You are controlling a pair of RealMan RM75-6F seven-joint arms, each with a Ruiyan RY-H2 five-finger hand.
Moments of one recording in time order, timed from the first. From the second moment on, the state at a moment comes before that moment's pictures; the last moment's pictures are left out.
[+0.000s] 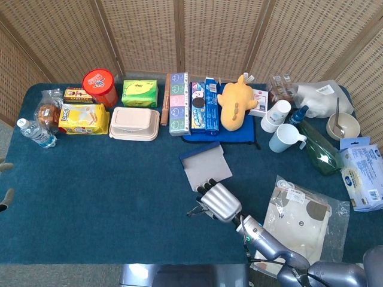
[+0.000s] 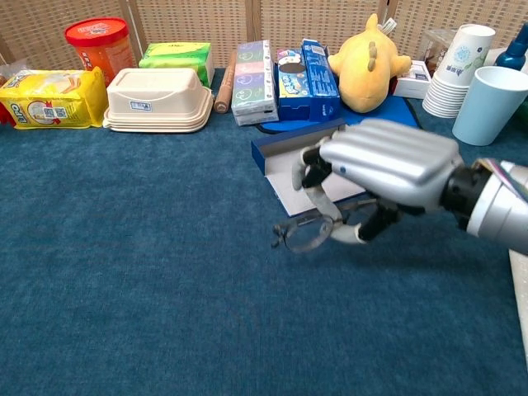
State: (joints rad) left arm -0.09 -0.93 -0.08 -1.71 1.44 1.49 -0.01; right arm 0.64 -1.58 0.07 -1.58 -1.58 1.04 -0.38
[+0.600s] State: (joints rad) left arm -0.08 -0.93 -0.08 -1.71 1.46 1.51 -0.01; right arm 0.78 -1.60 0.21 -1.50 -1.48 0.94 -0.41
